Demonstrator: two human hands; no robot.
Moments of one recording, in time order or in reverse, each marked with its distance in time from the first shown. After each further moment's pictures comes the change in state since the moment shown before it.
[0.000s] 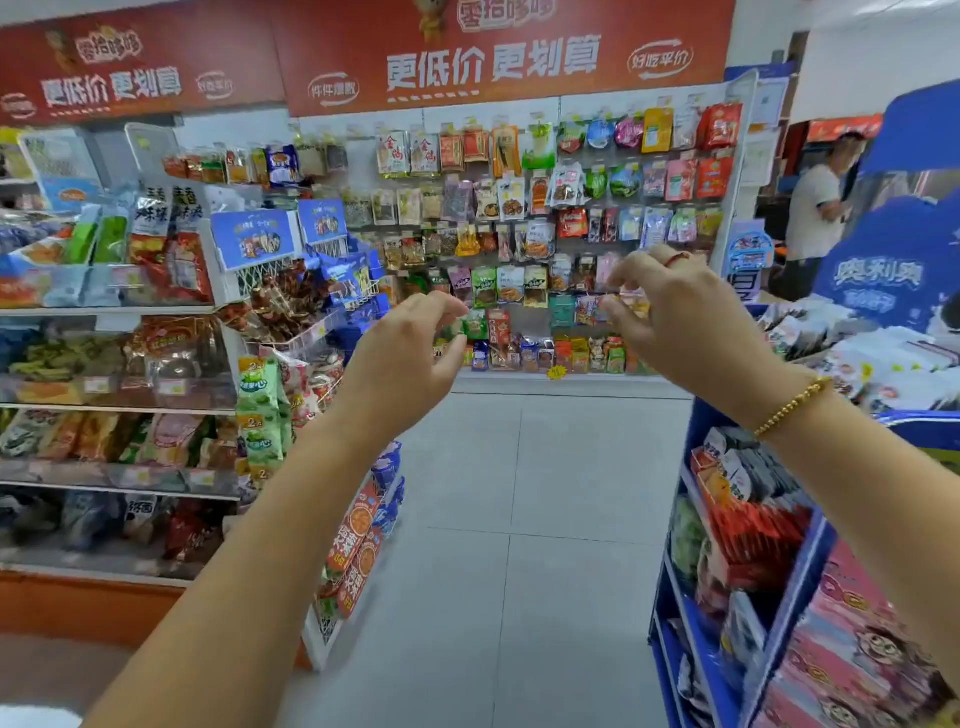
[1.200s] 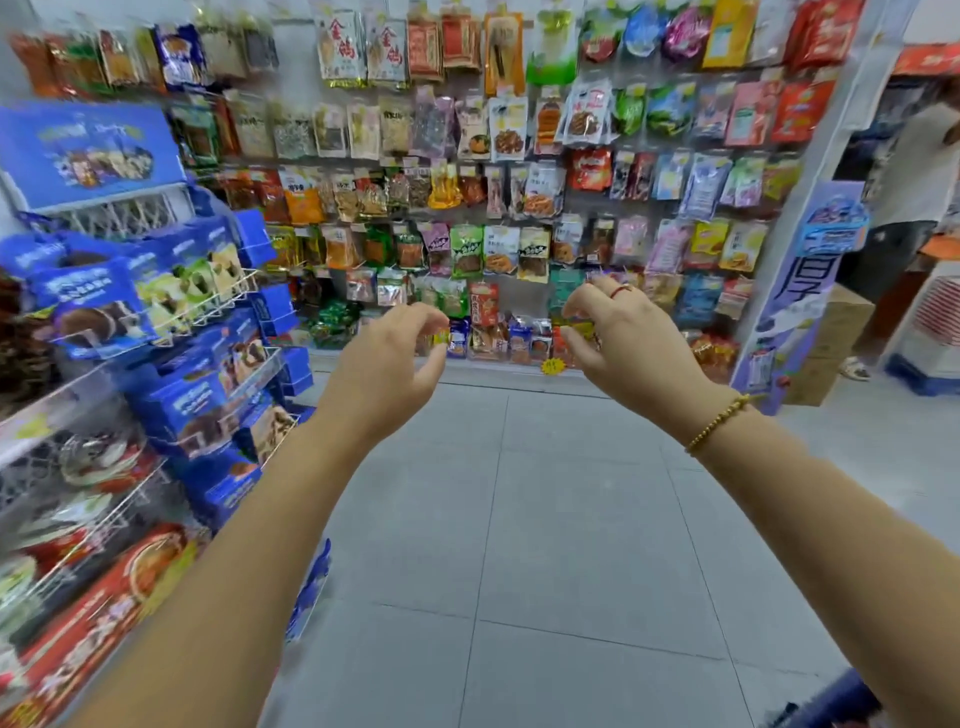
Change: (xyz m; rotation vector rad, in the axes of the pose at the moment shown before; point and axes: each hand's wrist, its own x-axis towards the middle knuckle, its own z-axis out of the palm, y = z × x) left_hand 0.388 -0.309 0.423 0.001 -0.113 -0.133; right_hand 0.327 0.324 0.475 0.026 -0.202 -0.010
